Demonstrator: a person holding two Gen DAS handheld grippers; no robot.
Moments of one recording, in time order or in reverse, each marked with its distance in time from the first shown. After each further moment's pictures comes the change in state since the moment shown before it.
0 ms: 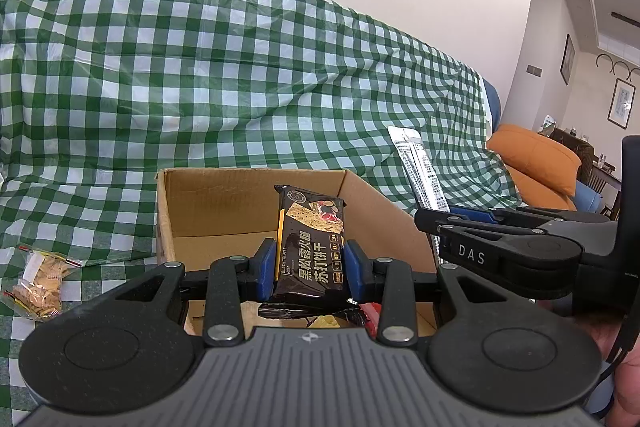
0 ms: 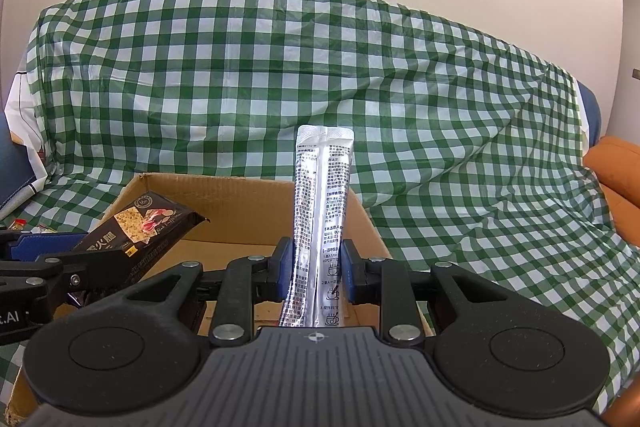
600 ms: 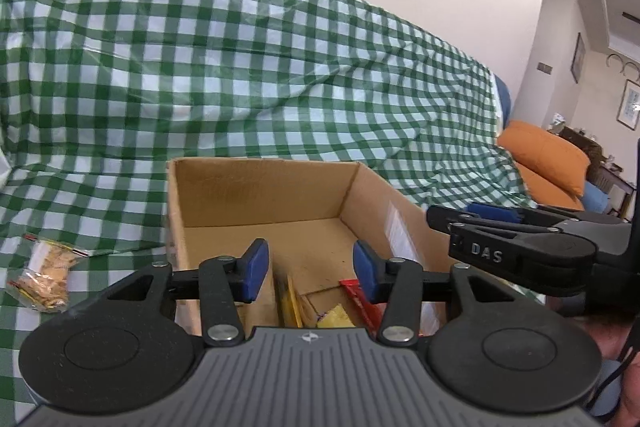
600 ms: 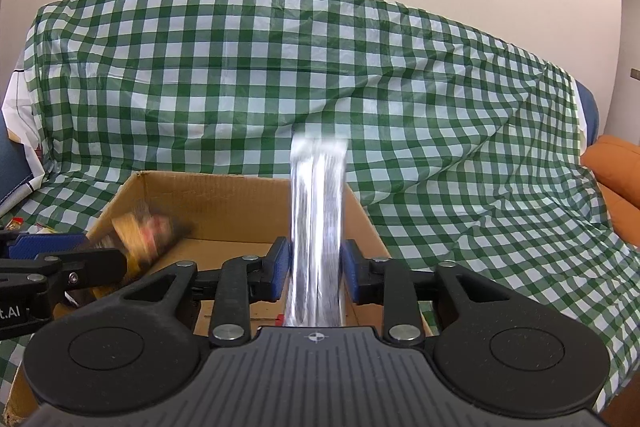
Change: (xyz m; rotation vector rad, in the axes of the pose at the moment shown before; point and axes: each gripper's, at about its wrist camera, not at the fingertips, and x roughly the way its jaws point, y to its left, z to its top) left arm 0.004 0.006 0.001 -0.024 0.025 0.039; right arm 0.002 0.001 0.000 0.002 0.007 -0.018
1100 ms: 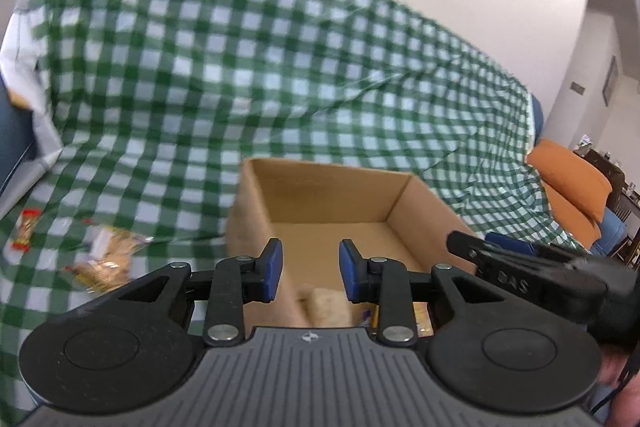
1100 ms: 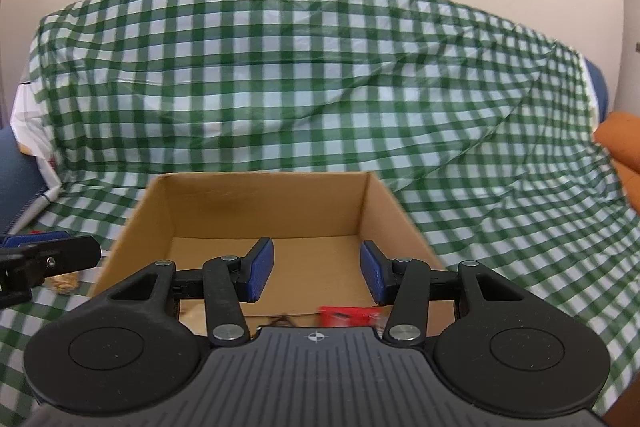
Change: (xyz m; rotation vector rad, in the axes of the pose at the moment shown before) left arm -0.028 0.062 0.027 -0.114 0.065 0.070; right arm 0.002 0.022 -0.001 0.064 0.031 0.075
